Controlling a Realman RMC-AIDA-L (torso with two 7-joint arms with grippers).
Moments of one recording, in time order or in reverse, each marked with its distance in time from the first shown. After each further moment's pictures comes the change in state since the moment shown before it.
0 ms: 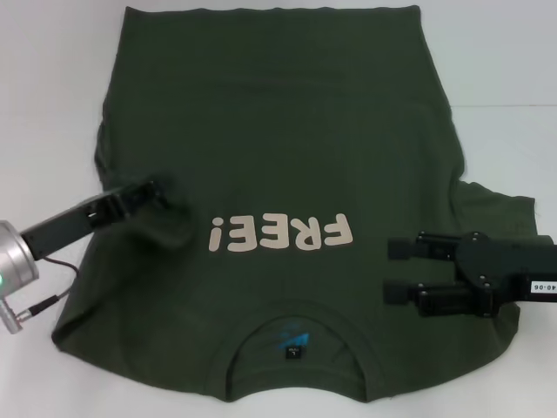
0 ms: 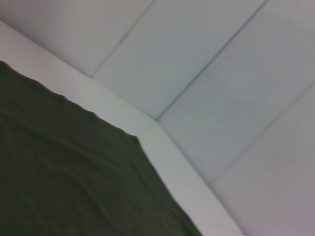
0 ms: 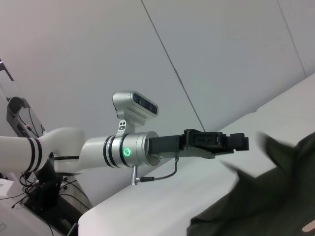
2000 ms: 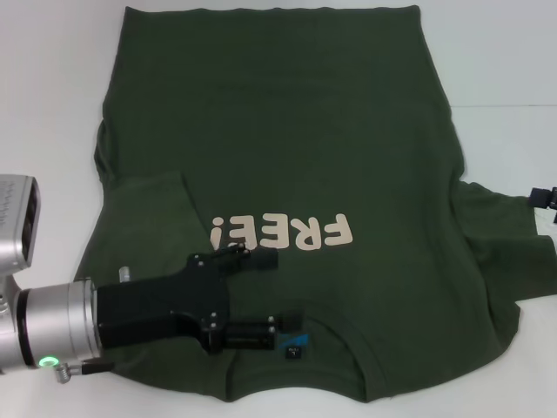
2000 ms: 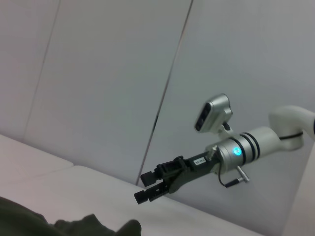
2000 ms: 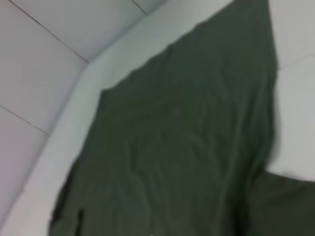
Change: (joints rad) left arm 0.022 -0.003 0.344 -0.039 -0.048 0.315 0.506; right arm -0.056 -0.131 0.176 -0.006 -0.145 0.408 0.602
